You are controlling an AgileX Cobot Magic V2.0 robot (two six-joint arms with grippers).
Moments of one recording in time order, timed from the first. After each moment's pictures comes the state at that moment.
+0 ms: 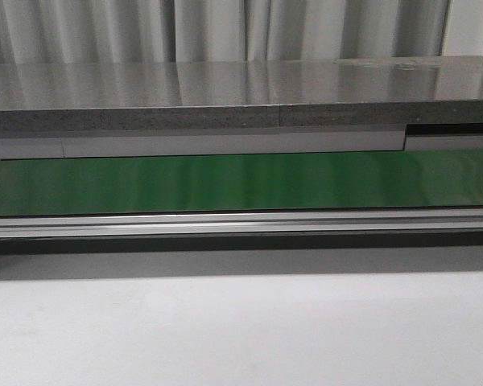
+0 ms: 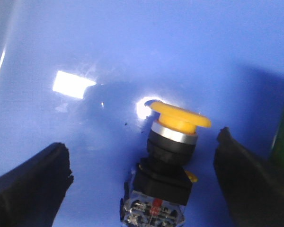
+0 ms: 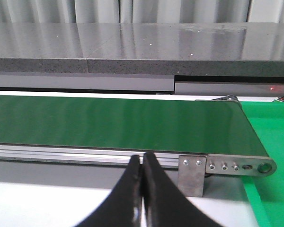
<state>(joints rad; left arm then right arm) 0.37 1.98 -1.36 -0.18 0.71 0.18 0.07 -0.01 0.03 0.04 0.12 -0.01</state>
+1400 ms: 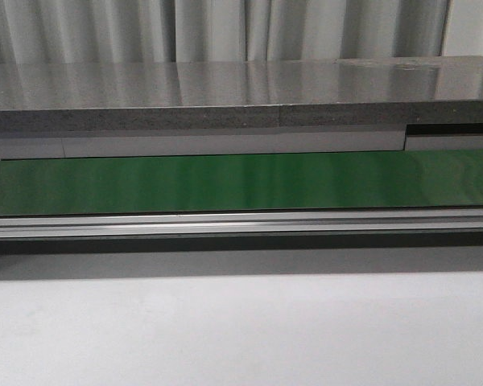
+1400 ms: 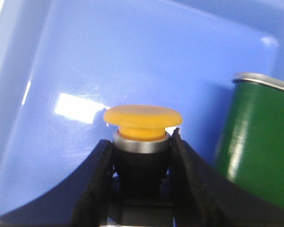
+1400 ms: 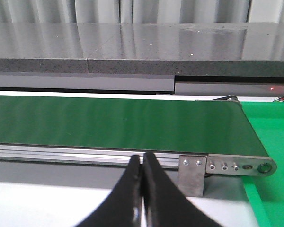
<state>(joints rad) 0.37 1.83 -1.37 -0.19 0.75 0.18 0.07 -0.01 0.03 0.04 0.12 -0.01</state>
